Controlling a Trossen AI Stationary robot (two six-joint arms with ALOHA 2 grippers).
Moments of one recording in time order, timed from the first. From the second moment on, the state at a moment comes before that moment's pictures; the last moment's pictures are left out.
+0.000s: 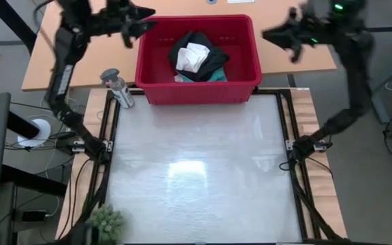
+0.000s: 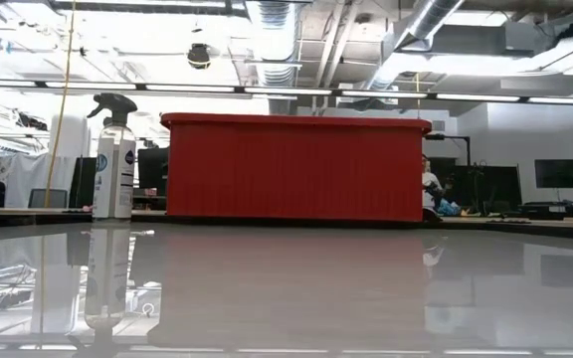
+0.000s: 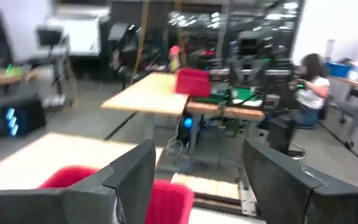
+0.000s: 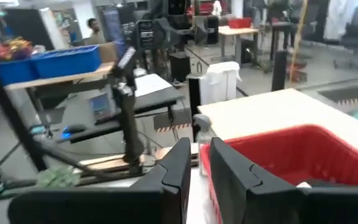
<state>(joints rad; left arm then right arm) 0.96 1.63 2.35 -0.62 0.74 -0.11 -0.97 1.48 2.35 -0.98 -0.85 -0.03</state>
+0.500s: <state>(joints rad) 0.70 1.52 2.31 -0.82 0.72 -0.01 -0.80 1.22 1.92 -1.11 -1.22 -0.26</state>
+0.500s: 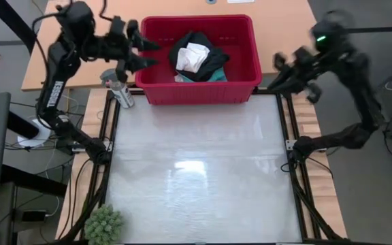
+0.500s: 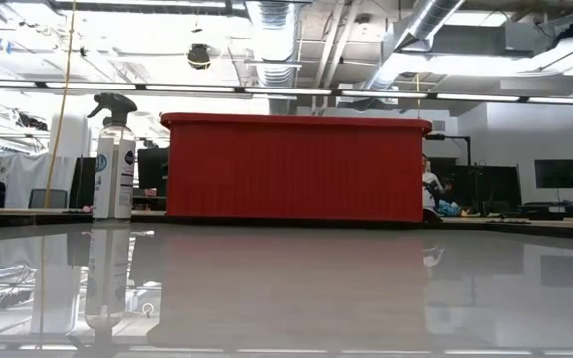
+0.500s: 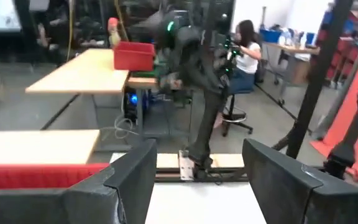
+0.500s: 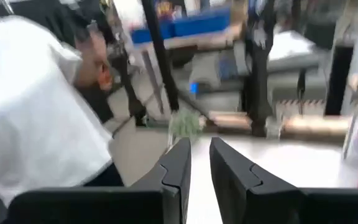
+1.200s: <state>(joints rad) 0.73 1.44 1.60 0.14 0.86 -0.36 -0.91 0.70 1.23 -0.82 -1.39 -0.33</state>
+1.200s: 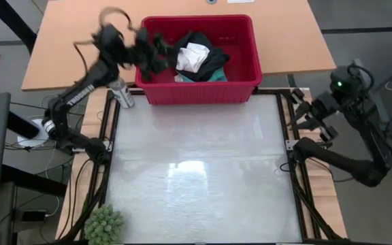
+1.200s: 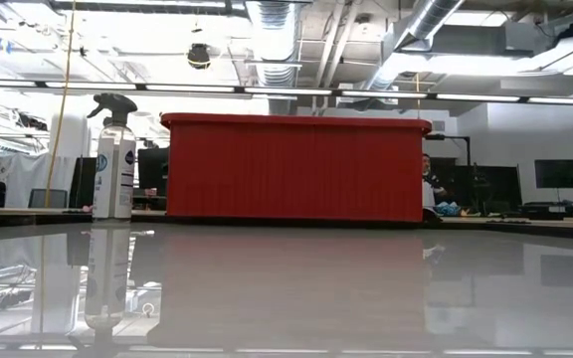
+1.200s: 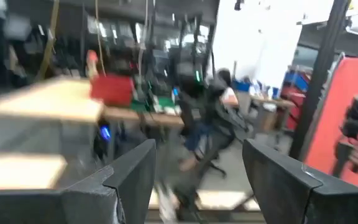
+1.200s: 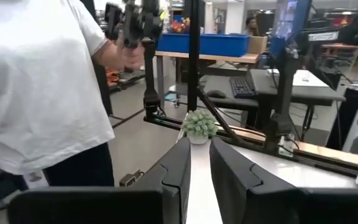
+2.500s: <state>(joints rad) 0.67 0.69 0.57 0.51 0.80 -0.57 -0.17 0.51 0.01 1.29 -0.31 0.41</state>
